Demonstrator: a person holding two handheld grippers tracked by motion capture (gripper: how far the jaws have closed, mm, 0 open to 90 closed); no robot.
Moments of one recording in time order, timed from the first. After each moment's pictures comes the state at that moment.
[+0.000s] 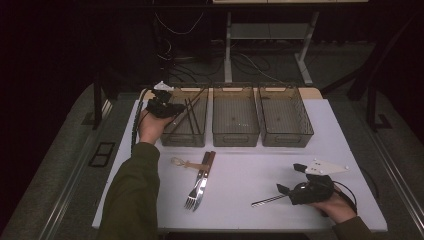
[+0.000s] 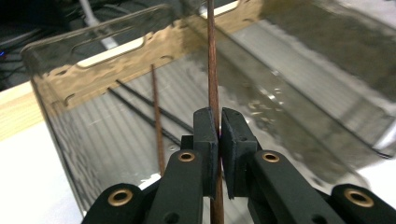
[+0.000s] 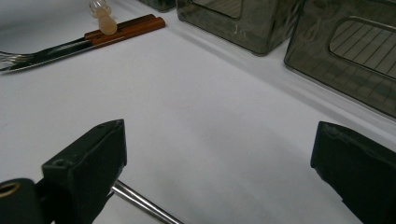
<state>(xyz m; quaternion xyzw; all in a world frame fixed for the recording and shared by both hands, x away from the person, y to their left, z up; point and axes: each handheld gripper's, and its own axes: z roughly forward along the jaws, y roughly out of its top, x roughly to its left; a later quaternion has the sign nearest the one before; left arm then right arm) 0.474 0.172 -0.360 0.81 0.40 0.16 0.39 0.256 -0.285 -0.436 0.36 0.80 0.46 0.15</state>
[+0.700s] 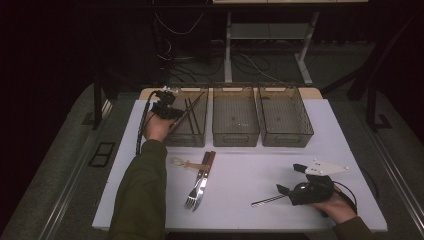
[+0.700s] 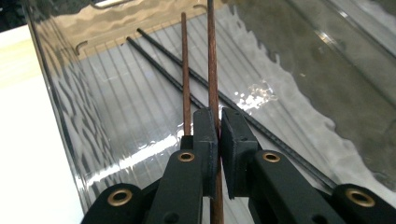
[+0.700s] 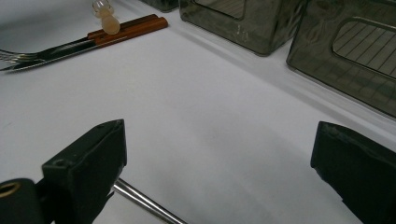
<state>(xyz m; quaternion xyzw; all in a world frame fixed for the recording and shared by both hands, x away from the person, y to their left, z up) 0.495 0.167 -0.389 0.81 0.46 0.15 0.32 0.255 -0.285 -0.435 0.36 0.80 0.46 0.15</state>
